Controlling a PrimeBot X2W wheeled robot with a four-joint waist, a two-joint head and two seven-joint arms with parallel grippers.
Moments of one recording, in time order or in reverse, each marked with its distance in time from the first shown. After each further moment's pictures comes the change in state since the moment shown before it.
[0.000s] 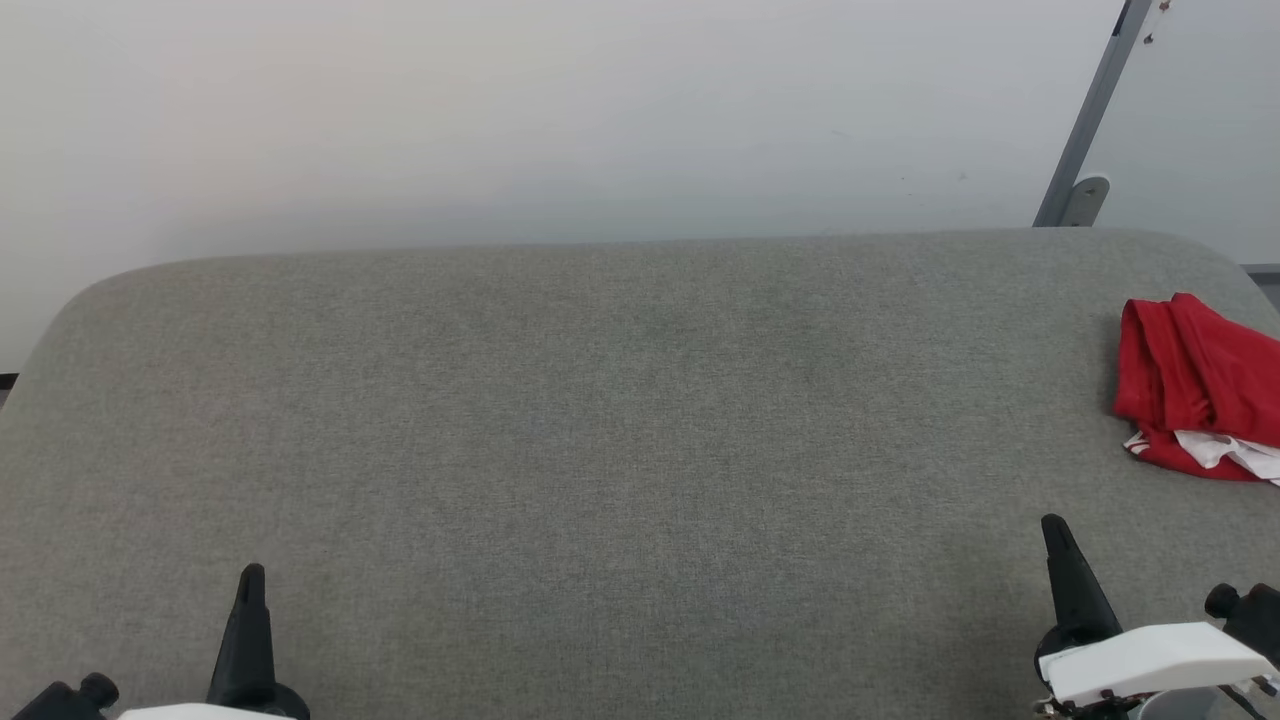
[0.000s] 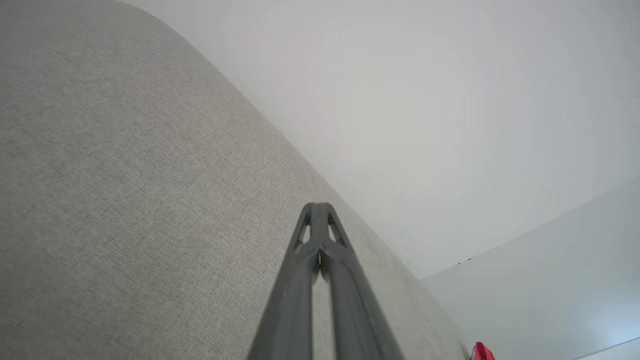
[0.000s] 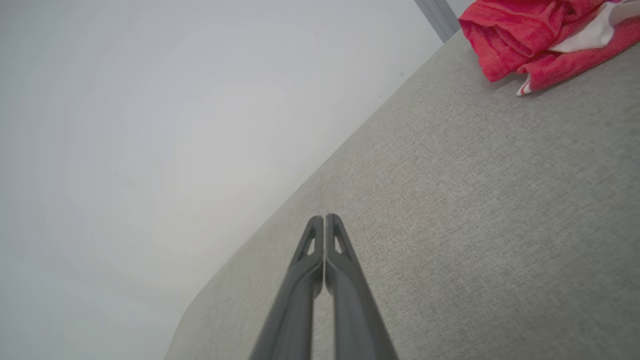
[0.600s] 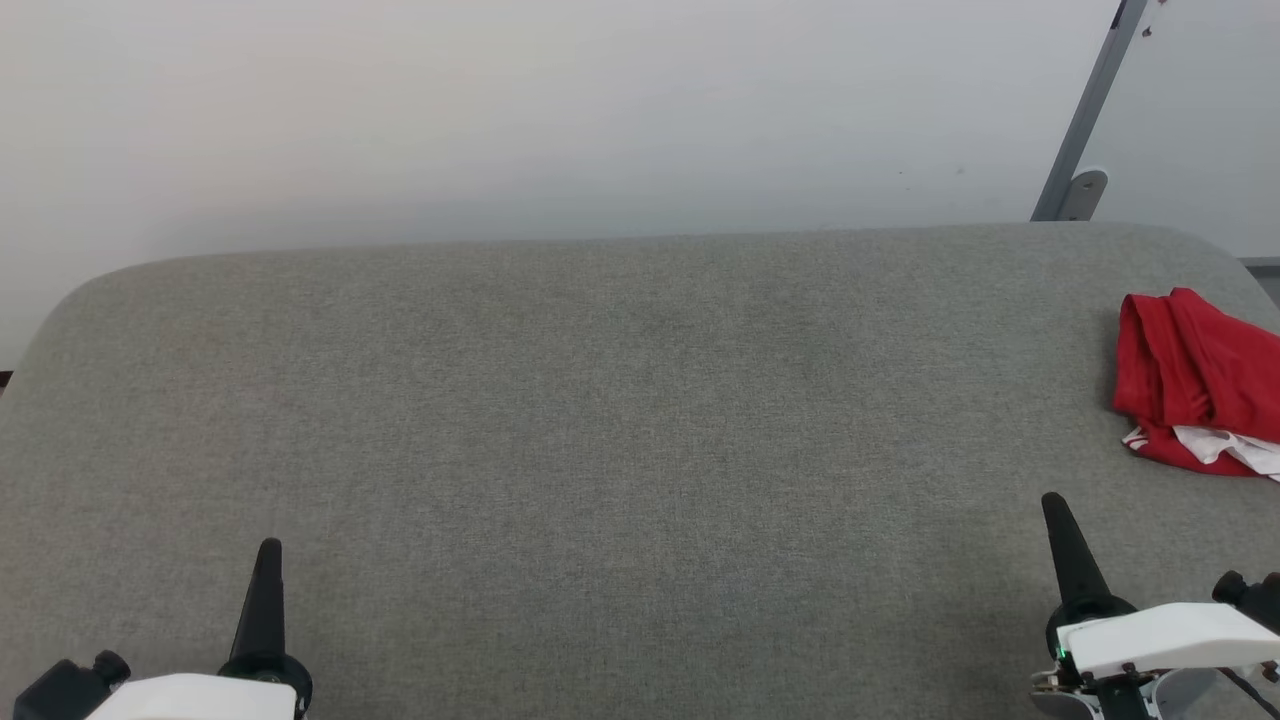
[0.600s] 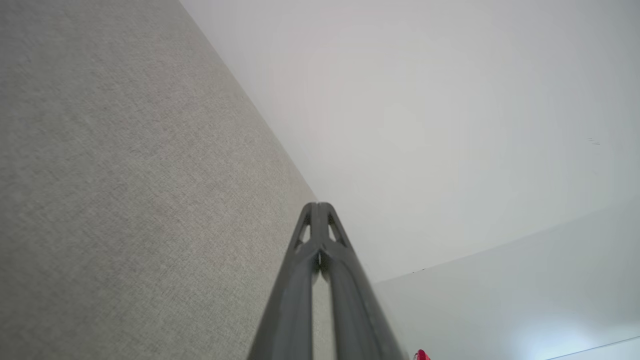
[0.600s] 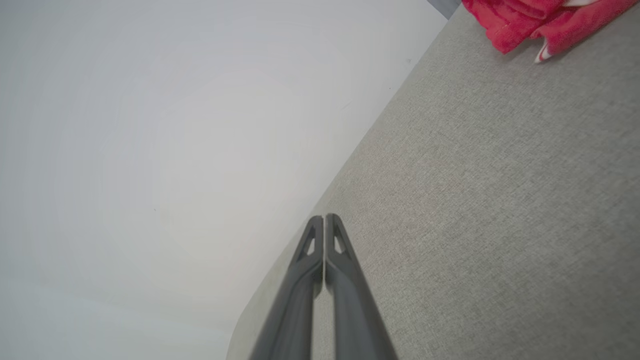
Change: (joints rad) left arm -0.055 -0.009 -0.004 0.033 -0.177 0.000 0.050; right arm -0.031 0.006 -0.012 0.000 0.179 0.000 0.043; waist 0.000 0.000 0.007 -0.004
